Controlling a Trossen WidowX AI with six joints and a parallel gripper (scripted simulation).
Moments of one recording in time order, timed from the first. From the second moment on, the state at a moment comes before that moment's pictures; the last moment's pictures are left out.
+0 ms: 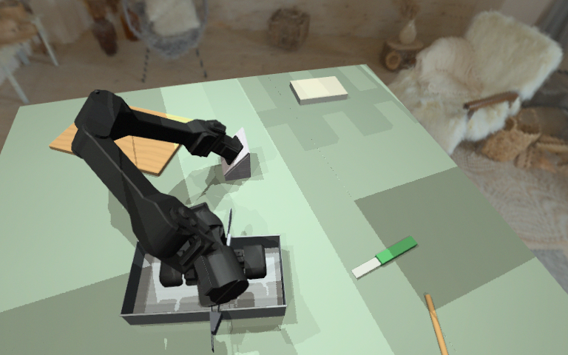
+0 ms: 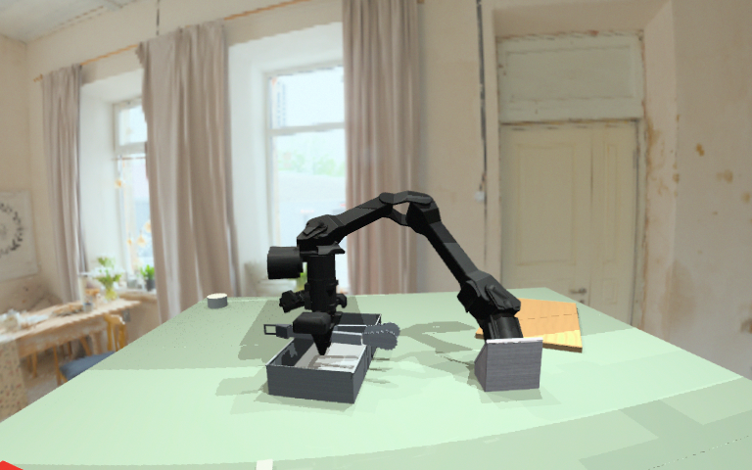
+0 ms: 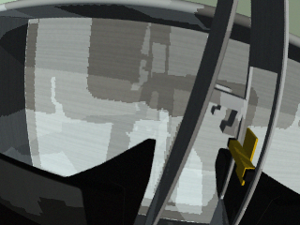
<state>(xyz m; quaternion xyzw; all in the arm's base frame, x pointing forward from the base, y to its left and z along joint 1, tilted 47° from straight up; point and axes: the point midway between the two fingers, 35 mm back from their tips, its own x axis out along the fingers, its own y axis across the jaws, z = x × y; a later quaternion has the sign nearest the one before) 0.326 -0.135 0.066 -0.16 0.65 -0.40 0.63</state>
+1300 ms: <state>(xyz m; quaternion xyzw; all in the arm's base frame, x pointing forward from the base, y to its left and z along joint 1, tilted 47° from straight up) 0.335 -0.101 0.100 -0.16 0.66 -0.40 0.62</state>
